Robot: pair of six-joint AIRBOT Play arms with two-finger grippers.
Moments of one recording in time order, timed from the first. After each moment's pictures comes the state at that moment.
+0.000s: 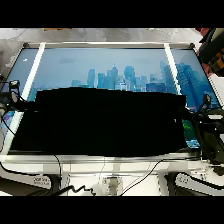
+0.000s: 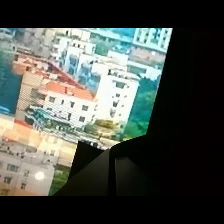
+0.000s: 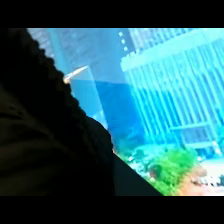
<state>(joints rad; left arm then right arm) 0.40 -1.64 1.26 1.83 -0.75 -1.53 -0.52 -1.31 0.69 -0.62 0.59 0.85</state>
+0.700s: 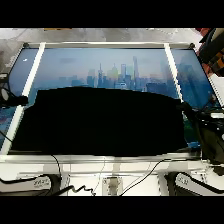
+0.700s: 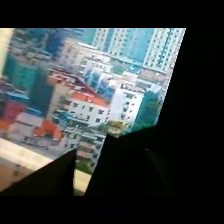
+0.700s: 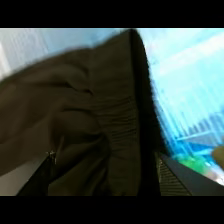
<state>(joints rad) 0.40 -1.42 1.24 1.83 -0.82 -1.51 -0.55 -1.23 0.73 -0.70 0.61 1.06</state>
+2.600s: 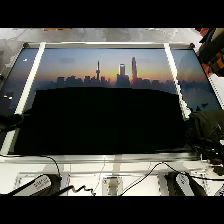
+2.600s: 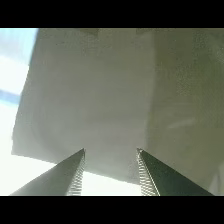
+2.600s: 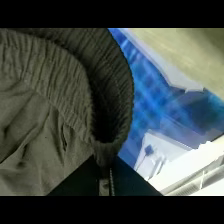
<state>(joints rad) 0.64 -1.23 1.10 1.50 -1.37 -1.30 -0.85 -0.89 0.40 -1.00 0.95 1.28</state>
